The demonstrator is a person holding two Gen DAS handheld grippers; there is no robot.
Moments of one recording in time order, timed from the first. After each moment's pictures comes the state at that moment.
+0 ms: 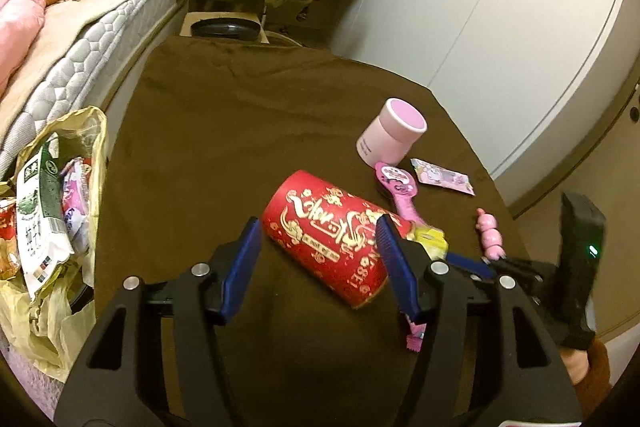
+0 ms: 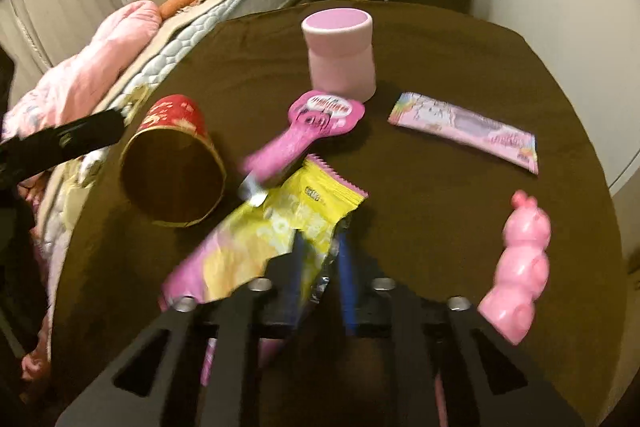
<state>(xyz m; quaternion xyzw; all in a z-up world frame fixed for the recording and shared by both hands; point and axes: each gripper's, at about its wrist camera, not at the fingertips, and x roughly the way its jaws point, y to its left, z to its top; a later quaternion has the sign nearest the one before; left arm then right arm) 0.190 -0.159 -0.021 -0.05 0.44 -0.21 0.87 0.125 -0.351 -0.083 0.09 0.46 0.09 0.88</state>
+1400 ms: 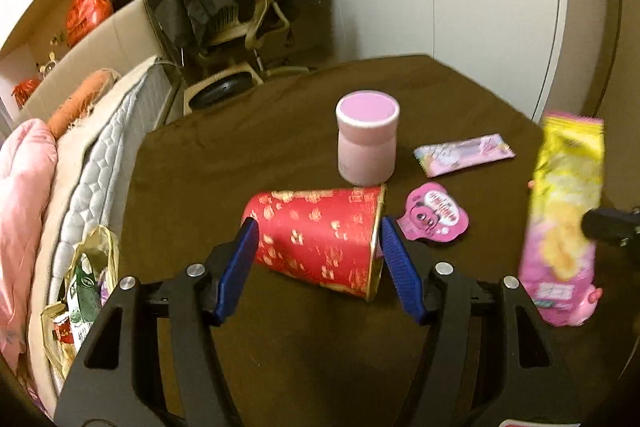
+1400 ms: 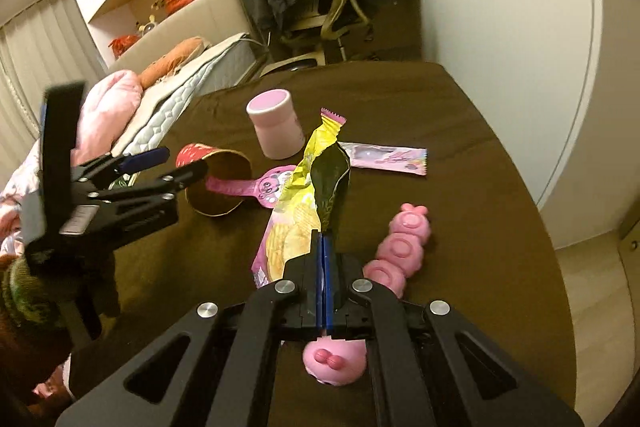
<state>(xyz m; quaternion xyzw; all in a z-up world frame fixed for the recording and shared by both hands) 0.192 -0.258 -0.035 0.17 0.37 -0.18 0.89 0.064 -0.416 -0.042 0.15 0.38 0.03 0.91</state>
